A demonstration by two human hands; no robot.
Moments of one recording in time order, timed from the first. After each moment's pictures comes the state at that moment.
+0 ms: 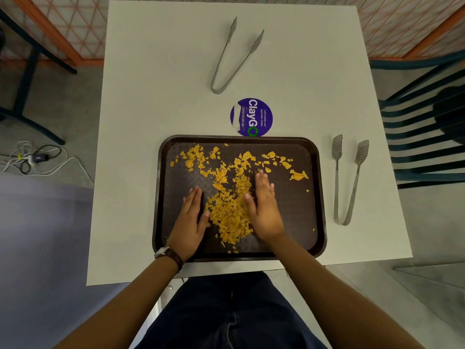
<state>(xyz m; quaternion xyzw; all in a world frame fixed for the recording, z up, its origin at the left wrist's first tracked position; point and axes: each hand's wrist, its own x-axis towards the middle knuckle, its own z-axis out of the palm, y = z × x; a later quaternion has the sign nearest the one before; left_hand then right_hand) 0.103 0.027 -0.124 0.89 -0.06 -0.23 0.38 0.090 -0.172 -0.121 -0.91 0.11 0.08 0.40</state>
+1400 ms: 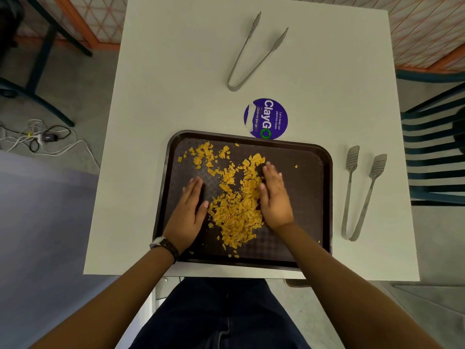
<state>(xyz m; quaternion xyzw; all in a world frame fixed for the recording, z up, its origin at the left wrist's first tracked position) 0.119 0.031 -0.114 0.89 -0.03 -0.21 0.40 0.124 -0.197 -0.145 -0.92 0.05 0.03 0.39</state>
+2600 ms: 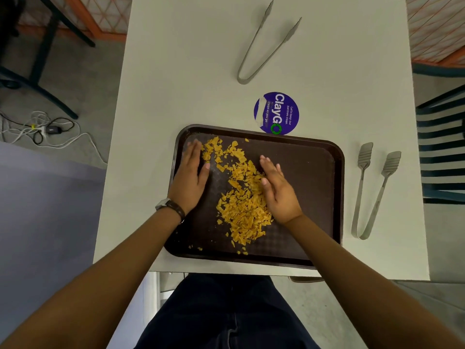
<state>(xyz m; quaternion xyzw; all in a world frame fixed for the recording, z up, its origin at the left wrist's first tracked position) 0.189 0.036 -0.121 0.92 -0.03 -0.12 0.36 0.135 -0.189 -0.133 -0.89 -0.03 0.07 0.45</state>
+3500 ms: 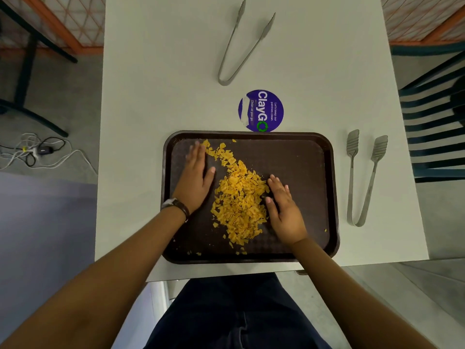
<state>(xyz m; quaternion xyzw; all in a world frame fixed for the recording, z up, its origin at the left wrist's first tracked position) 0.201 0.015 -0.136 0.92 -0.11 -0.18 0.33 0.079 -0.199 -0.134 -0.90 0.08 0.05 0.42</state>
